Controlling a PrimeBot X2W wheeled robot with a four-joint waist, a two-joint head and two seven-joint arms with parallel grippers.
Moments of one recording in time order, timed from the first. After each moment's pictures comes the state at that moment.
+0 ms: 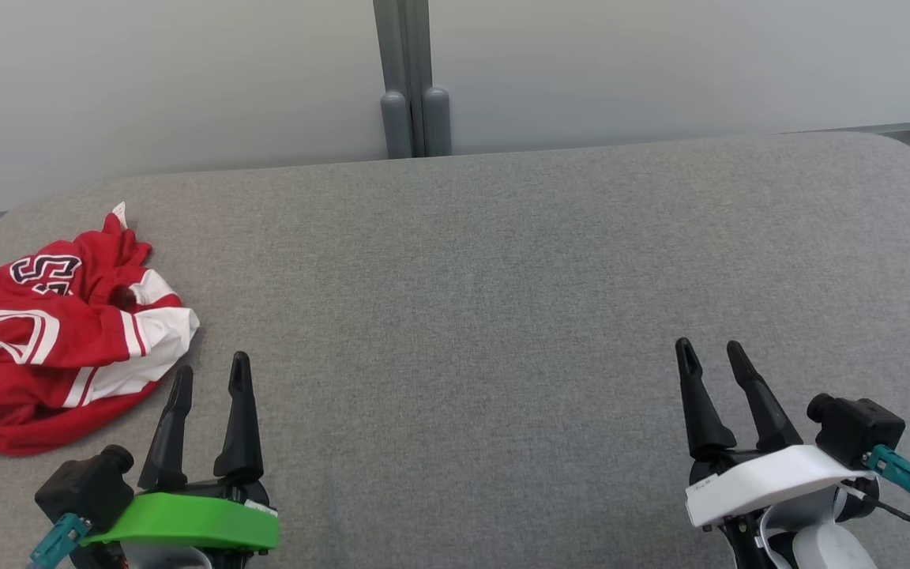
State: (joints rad) left arm 0.02 0.04 -0.06 0.04 -0.54 -0.11 -0.16; right arm -0.01 -0.04 0.10 0.08 0.47 0.13 -0.16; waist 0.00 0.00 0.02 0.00
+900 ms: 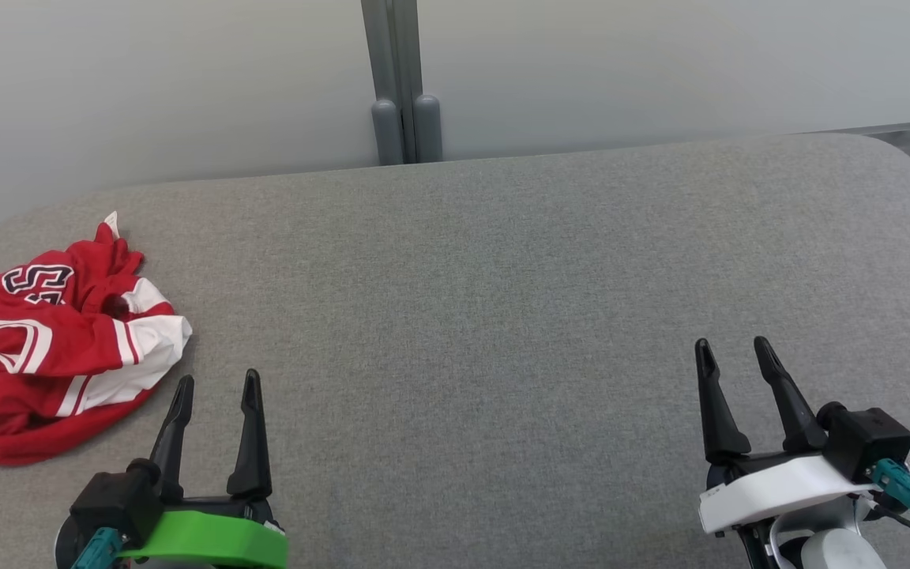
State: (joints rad) left arm 0.04 0.04 -0.05 0.06 -0.30 -0.10 -0.22; right arm 0.01 -0.05 0.06 0.07 0.28 0.13 -0.22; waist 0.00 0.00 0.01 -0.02
